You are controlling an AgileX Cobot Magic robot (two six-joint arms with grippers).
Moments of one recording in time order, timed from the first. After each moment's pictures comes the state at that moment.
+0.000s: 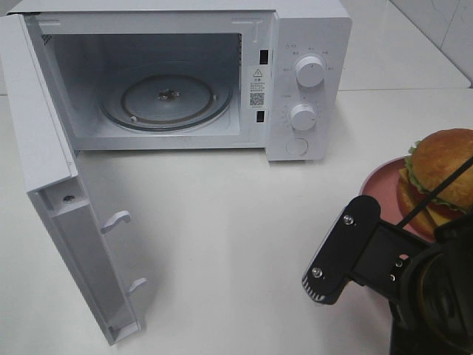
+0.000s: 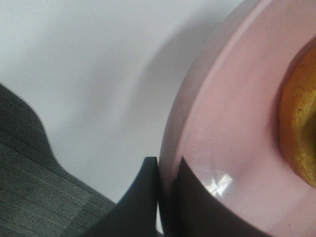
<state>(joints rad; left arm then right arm) 0.01 0.00 -0.52 -0.10 1.07 0.01 1.20 1.39 -0.57 -0.66 0.97 0.68</state>
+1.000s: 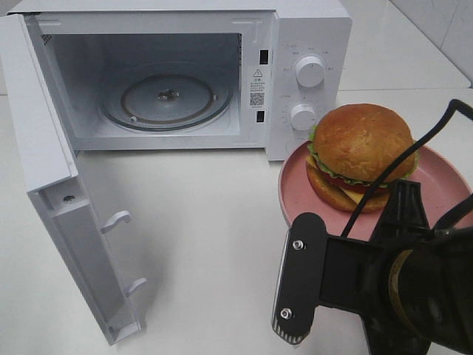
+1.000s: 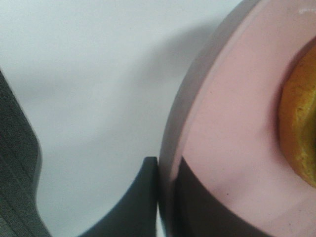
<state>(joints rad) 0.01 0.00 -0.52 -0.10 1.07 0.01 1.22 1.39 -0.57 -0.81 0.80 0.40</state>
